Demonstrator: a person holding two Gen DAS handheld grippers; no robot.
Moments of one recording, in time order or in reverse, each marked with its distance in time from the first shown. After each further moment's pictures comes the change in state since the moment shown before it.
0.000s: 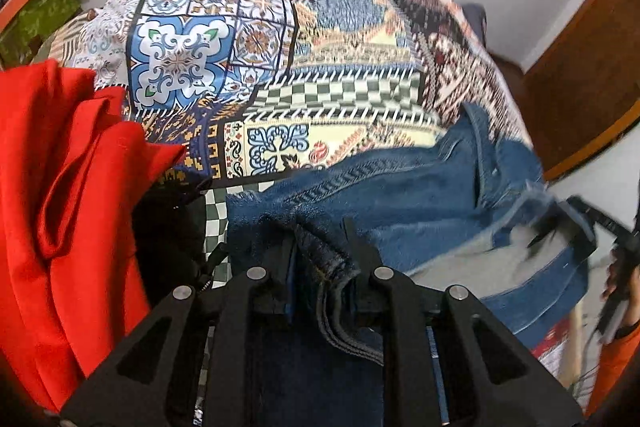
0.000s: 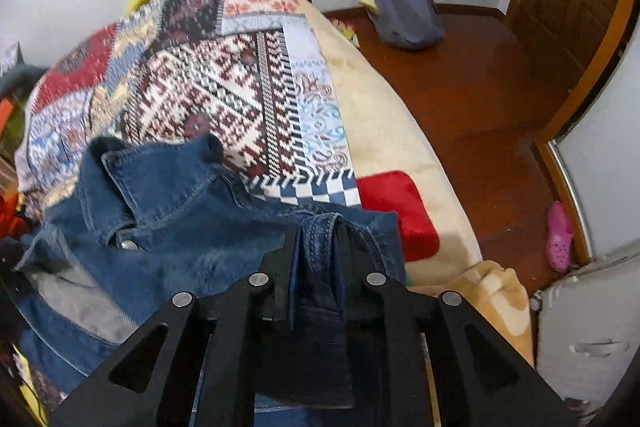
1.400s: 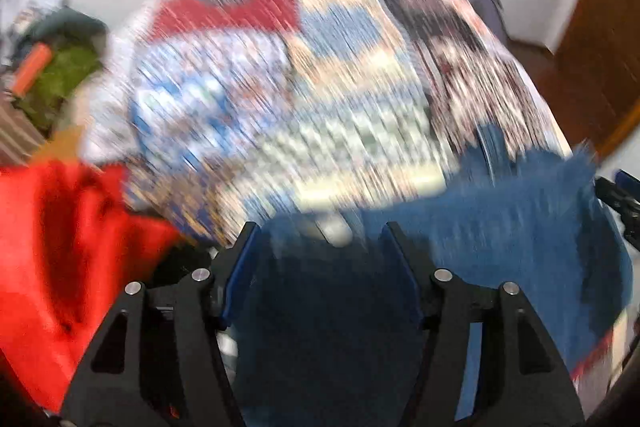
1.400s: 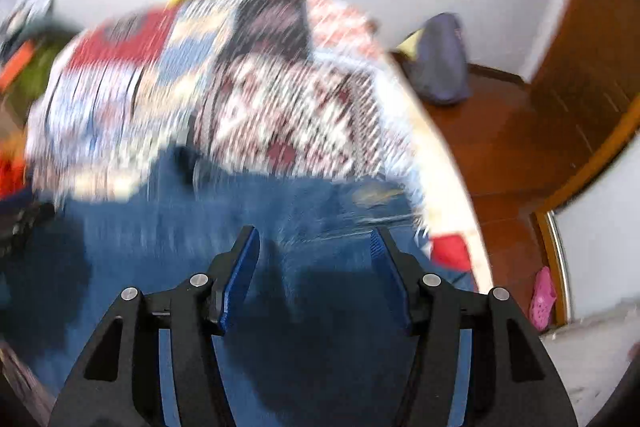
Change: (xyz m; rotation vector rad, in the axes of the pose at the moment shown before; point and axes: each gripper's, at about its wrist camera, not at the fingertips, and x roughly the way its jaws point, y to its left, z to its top) left arm 0.001 -0.050 0.038 0.097 -0.120 0.211; right arm -0.006 0.108 0.030 -0.157 -0.145 -0.026
